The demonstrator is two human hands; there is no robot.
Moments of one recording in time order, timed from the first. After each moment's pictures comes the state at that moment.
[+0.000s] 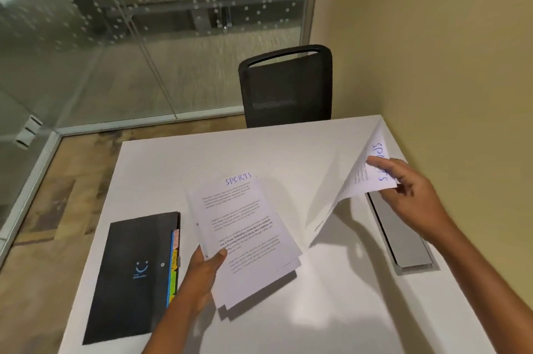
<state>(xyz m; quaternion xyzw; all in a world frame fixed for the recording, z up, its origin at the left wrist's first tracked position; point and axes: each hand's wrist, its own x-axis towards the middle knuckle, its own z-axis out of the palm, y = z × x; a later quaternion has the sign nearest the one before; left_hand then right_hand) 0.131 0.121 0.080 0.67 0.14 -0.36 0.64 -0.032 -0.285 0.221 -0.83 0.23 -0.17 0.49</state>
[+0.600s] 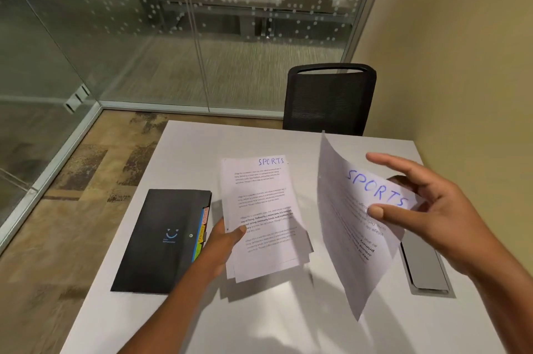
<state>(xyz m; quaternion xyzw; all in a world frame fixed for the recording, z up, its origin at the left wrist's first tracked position) 0.140 0.159 0.084 0.62 0.10 -0.34 0.70 -0.031 -0.140 0.353 -0.78 0.11 -0.09 0.61</state>
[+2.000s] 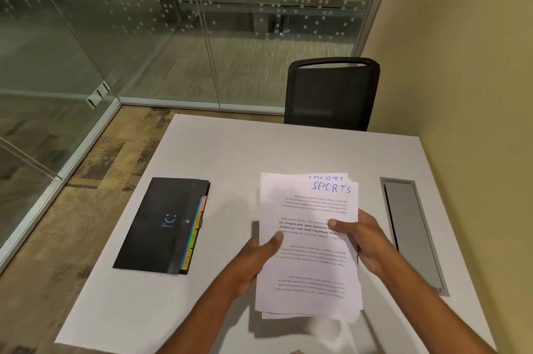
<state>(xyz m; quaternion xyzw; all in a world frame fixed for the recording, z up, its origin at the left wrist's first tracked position) 0.034 0.091 0.127 0.59 0.03 -0.47 0.65 -0.029 -0.185 0.155 -0.55 0.32 0.04 0.77</state>
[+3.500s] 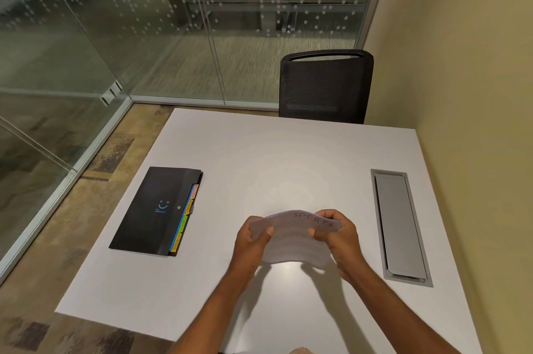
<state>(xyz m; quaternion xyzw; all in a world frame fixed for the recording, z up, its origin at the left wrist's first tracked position) -0.021 0.029 0.091 0.70 0.05 -0.20 0.68 -0.076 -0.197 0.095 -0.63 0.29 -0.03 0.72</state>
